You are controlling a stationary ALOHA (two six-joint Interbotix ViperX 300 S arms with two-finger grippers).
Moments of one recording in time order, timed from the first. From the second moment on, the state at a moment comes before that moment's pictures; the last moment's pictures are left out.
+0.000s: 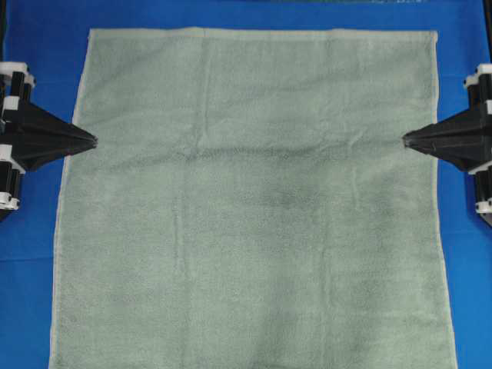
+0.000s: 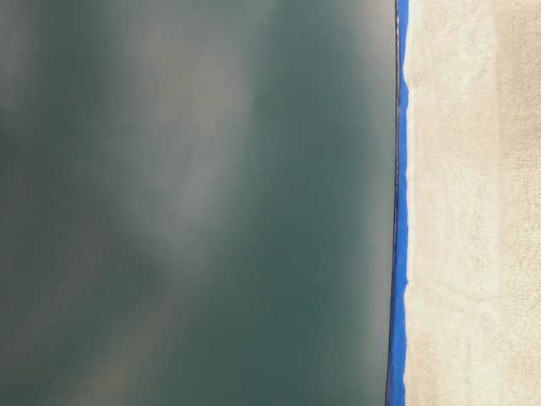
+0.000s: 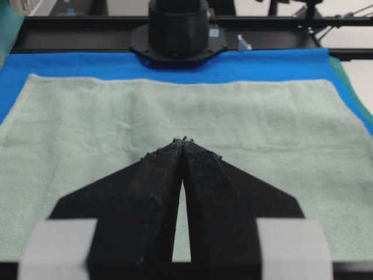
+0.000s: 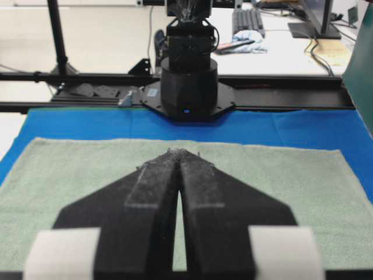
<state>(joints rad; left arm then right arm) 0.00 -0.96 1.17 0.00 -0.29 0.00 0.00 -0.96 1.17 0.00 -0.29 0.00</state>
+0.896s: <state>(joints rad) 0.48 -0.63 0.87 0.01 0.32 0.25 -0.60 -0.55 0.81 -0.22 0.62 -0.04</state>
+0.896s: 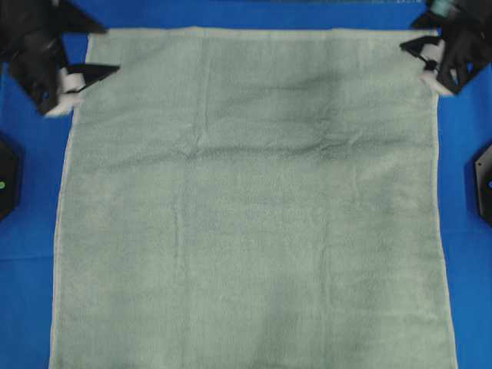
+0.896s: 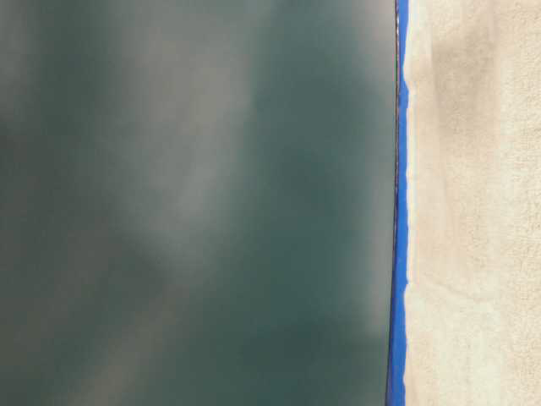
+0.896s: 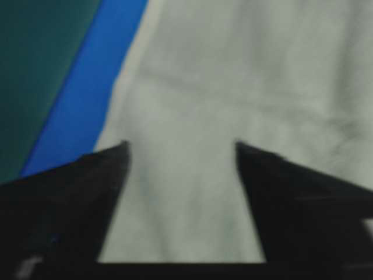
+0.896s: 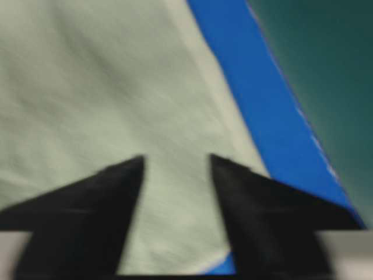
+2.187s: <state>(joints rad) 0.76 0.05 0.77 0.00 0.27 0.44 -0.90 0.06 0.79 -0.27 0.29 -0.09</state>
